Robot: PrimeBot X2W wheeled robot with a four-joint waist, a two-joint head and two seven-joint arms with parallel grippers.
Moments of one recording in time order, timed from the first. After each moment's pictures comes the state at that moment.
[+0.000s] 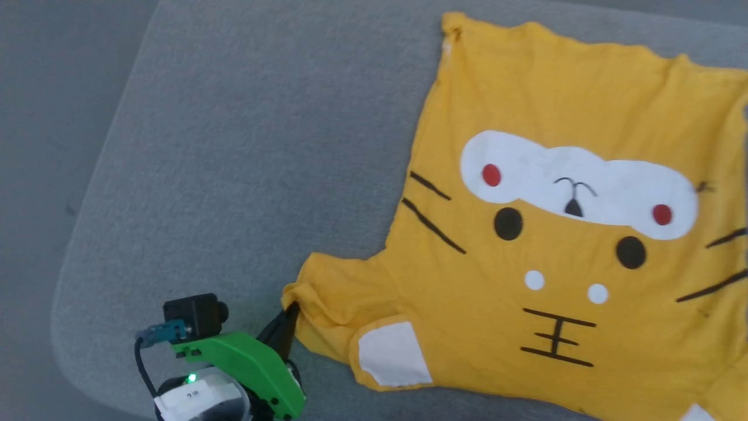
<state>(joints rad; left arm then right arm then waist) 0.06 0.17 -0.24 -0.22 -0.66 0.17 0.38 -0.82 -0.34 -0.46 0.53 0.10 0.13 0.50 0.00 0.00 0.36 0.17</state>
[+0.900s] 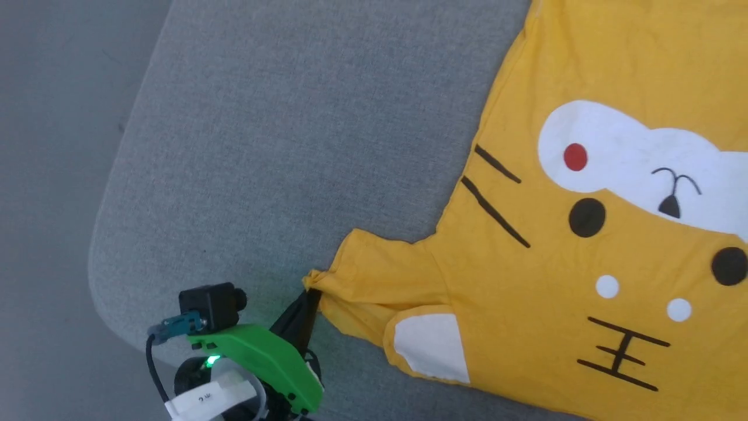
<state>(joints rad) 0.03 0.14 -0.28 -0.25 -0.65 0.14 0.32 -0.81 -0.44 -0.44 0.45 0.00 0.13 0.57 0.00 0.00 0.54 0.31</state>
